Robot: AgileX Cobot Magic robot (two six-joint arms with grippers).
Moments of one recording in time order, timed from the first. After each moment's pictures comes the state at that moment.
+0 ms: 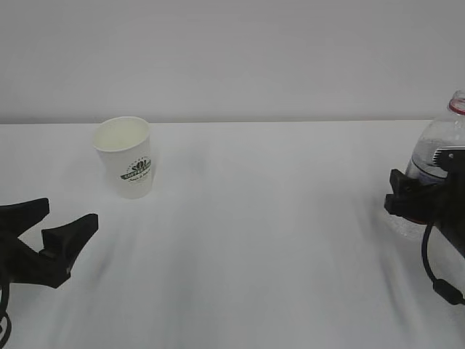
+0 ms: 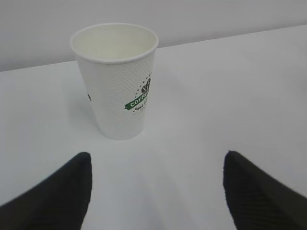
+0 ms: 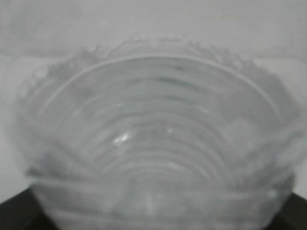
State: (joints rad) left arm -0.37 1.64 -0.13 0.04 -1.15 -0.07; right arm 0.13 1.98 -0.44 0.19 -1.15 -0.07
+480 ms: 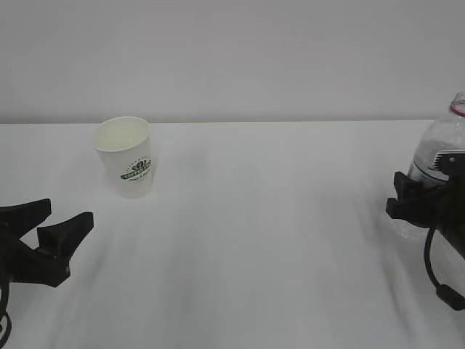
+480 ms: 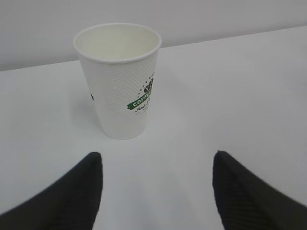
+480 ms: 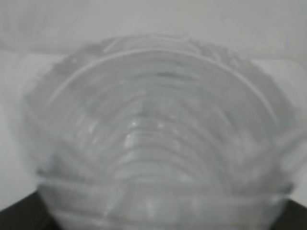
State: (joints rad) left arm -0.37 1.64 -0.13 0.03 -1.15 -0.07; right arm 0.13 1.98 -0.42 0.19 -1.17 -0.09
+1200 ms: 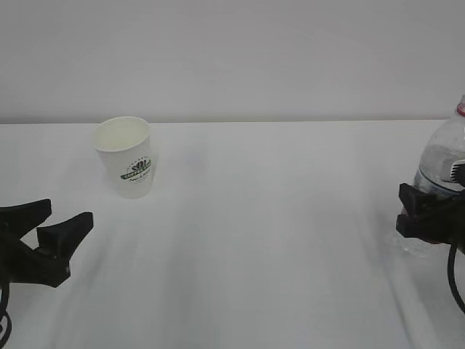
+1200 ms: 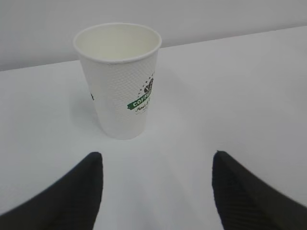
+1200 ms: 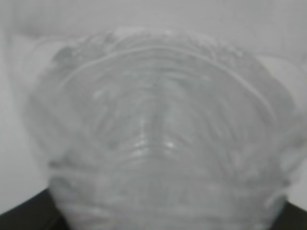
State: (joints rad) left arm -0.37 1.64 -0.13 0.03 -1.15 -0.07; right arm 0.13 1.82 -0.29 0.09 -1.10 -0.09
